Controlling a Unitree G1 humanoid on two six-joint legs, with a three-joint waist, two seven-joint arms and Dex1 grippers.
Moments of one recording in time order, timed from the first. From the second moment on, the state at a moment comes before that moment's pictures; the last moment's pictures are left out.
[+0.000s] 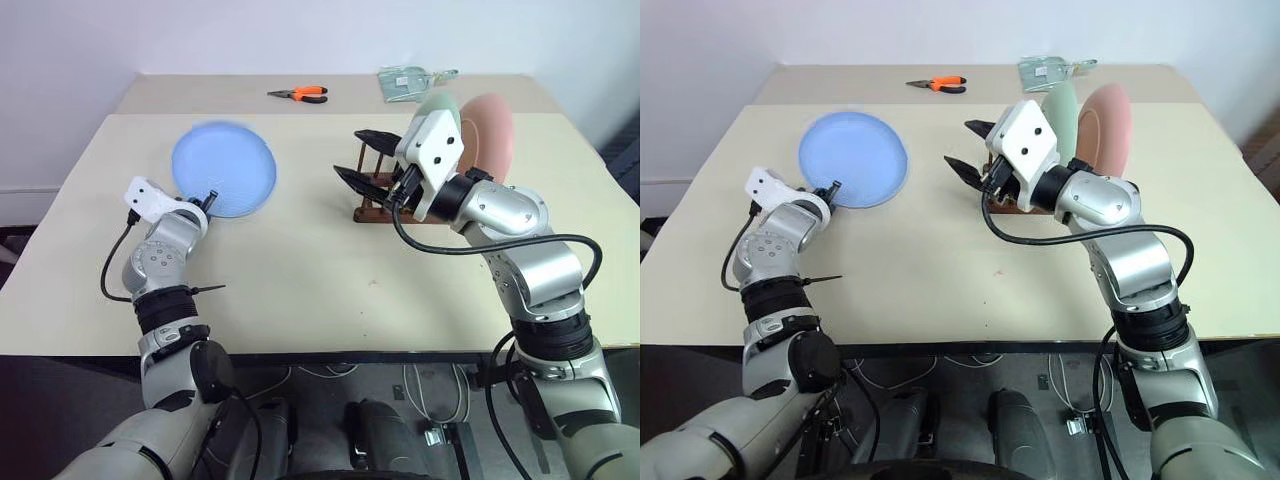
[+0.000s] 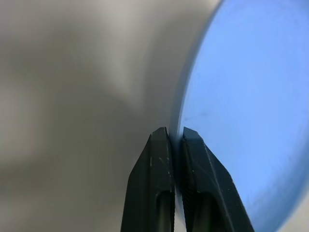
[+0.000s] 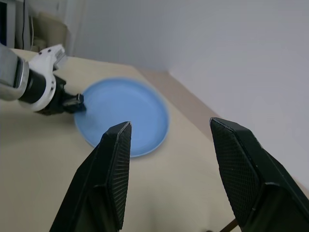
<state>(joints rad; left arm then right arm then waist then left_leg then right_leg) -0.78 0.12 0.60 0.29 -0.64 0.68 0.30 -0.66 -0.54 0.13 -0.33 0.26 0.45 0.63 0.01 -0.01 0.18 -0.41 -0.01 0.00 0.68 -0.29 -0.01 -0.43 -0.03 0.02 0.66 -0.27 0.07</state>
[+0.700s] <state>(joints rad) -0.83 0.06 0.36 -0.20 -0.74 1.06 0.29 -0.80 -0.61 0.46 0.14 -0.57 -0.22 0.42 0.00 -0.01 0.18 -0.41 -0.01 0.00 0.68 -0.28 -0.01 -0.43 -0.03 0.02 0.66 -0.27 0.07</state>
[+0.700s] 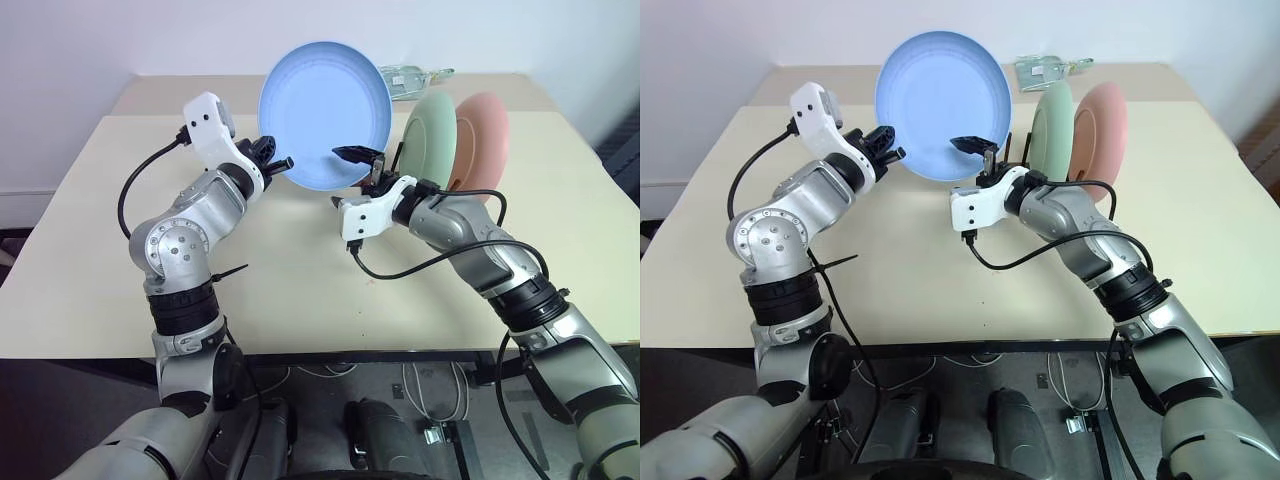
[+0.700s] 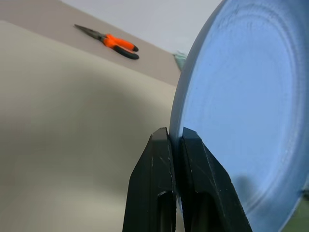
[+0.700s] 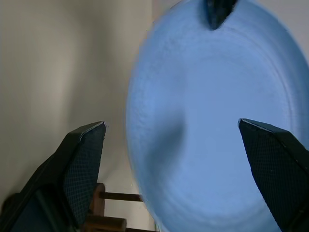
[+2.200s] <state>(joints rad) -0.30 0.47 -0.06 -0.33 -0.54 0.50 -0.63 -0.80 -0.40 -0.18 -0.20 0.84 0.84 0.48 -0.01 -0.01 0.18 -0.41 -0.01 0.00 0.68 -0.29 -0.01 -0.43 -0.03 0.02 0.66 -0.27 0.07</state>
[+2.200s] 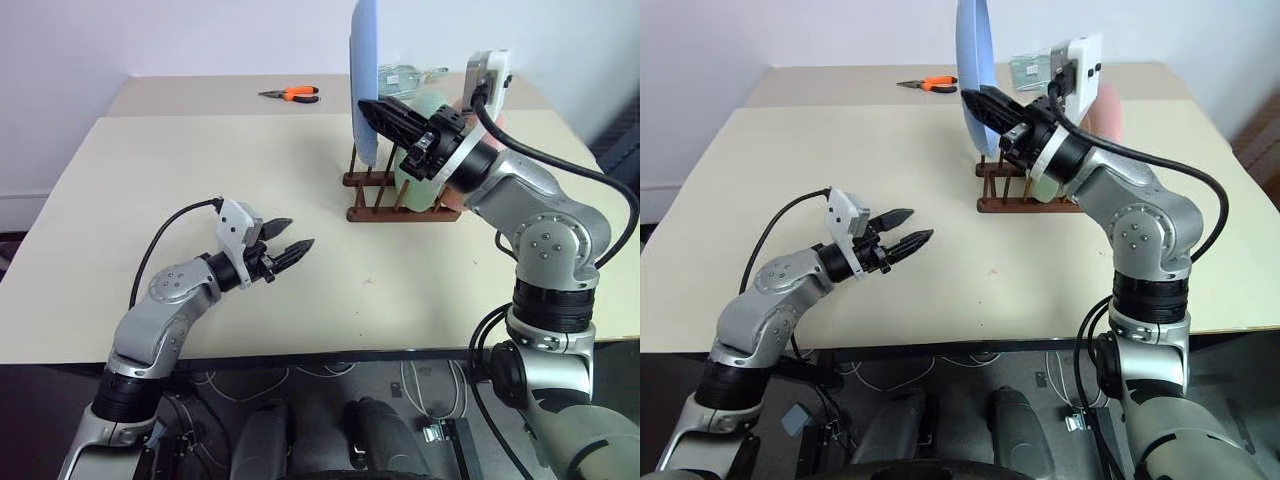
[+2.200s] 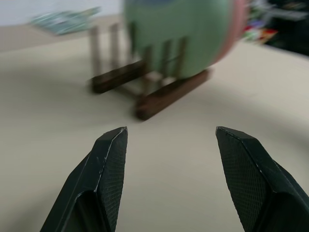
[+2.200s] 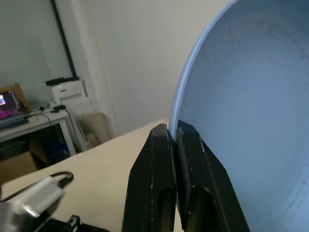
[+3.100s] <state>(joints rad) -0.27 0.49 -0.08 -0.41 -0.53 0.56 -0.68 -0.97 -0.40 -0.28 0.28 0.87 0.92 0.50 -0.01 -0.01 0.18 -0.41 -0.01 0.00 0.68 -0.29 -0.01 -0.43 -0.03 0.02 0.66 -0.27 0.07</state>
